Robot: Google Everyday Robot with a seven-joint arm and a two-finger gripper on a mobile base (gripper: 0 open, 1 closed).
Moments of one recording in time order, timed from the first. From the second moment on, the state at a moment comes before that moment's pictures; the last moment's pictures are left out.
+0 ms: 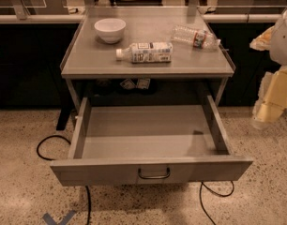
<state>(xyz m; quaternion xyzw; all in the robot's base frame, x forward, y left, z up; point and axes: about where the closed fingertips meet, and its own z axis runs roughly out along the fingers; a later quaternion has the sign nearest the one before) 0.438 -0.217 0.976 -0.60 0.78 -0.03 0.16</state>
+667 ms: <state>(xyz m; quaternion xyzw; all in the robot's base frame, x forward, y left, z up) 0.440 -0.215 0.977 -0.61 0.78 -0.03 0.16</state>
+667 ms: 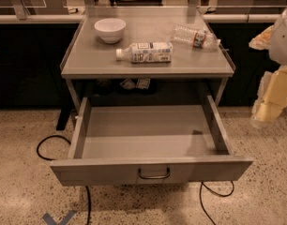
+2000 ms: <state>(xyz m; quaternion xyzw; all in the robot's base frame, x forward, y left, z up) 0.613 -0.113 0.961 -0.70 0.68 -0.02 0.21</state>
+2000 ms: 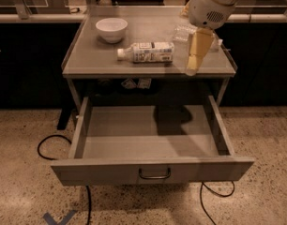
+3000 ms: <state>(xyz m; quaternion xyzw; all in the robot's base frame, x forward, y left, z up) 0.665 -0.076 0.942 -0.74 0.63 -0.01 0.22</state>
